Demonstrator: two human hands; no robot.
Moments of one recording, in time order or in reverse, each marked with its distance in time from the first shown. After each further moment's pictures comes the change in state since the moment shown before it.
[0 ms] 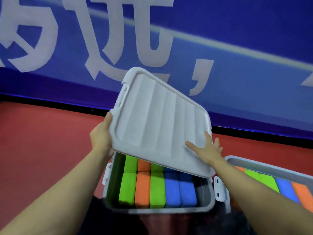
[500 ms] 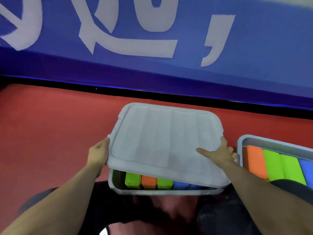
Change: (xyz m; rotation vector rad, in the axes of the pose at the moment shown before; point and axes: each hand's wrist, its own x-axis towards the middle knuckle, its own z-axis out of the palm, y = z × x) left_hand 0.007 -0.094 -0.102 0.671 0.098 -0.224; right_hand 0.036 0.088 0.059 -0.026 -0.047 0.223
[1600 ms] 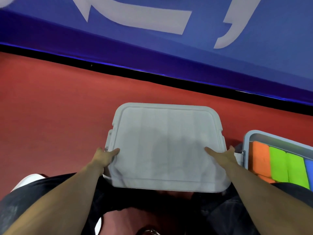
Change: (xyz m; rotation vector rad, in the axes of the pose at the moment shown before) left_hand 0.048 -0.088 0.021 0.232 -0.054 -0.322; right_hand 0.058 0.046 0.041 0.209 -0.024 0.132
